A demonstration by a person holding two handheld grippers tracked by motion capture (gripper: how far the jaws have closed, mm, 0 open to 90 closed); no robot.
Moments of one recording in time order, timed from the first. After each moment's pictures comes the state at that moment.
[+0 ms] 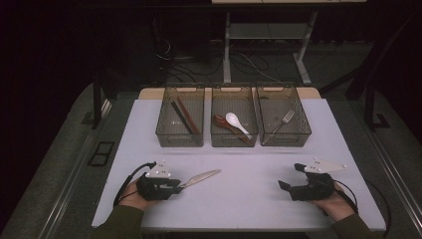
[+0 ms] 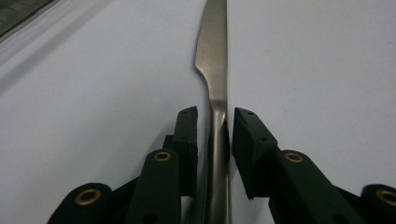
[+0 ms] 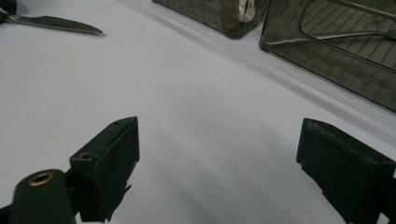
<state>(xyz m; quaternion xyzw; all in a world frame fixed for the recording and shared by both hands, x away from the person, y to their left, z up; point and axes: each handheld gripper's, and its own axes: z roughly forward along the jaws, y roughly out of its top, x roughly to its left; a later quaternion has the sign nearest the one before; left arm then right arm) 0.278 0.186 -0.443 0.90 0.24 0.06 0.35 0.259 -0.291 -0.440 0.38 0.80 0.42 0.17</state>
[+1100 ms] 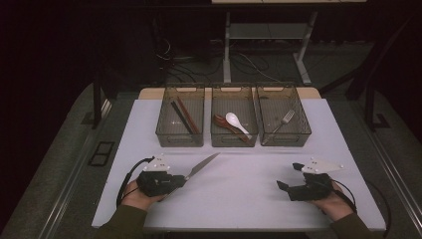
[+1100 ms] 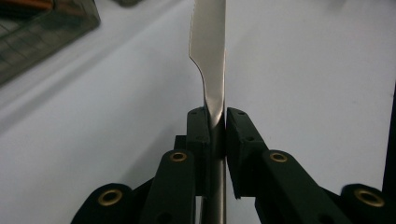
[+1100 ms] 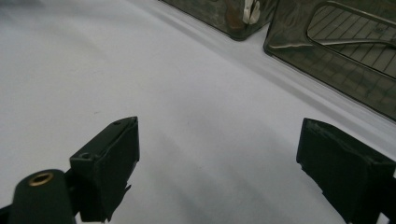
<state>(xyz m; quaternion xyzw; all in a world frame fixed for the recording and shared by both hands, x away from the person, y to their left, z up) 0.276 0.178 -0.418 0.87 0.27 0.06 0.41 0.260 -0.285 -0.439 0.37 0.81 0.41 0.18</state>
